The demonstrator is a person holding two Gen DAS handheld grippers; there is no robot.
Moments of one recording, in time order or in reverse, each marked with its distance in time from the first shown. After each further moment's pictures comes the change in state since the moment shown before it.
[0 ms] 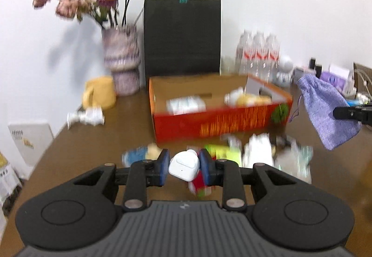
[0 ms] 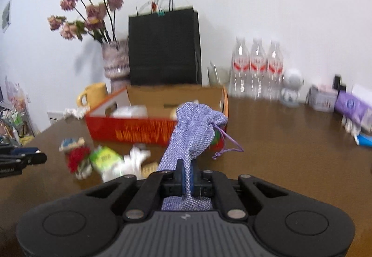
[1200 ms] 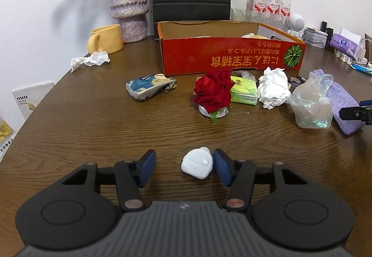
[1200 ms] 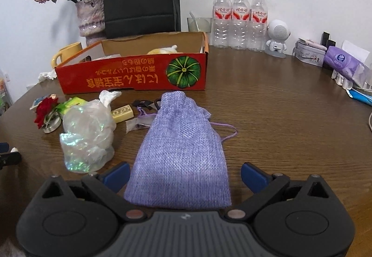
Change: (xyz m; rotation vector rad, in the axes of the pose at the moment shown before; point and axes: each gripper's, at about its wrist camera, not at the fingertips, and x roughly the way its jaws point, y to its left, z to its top) left arm 0.011 0.005 -0.079 -0.016 0.207 0.038; right arm 0.038 -0.010 -0.062 0.049 0.231 -0.084
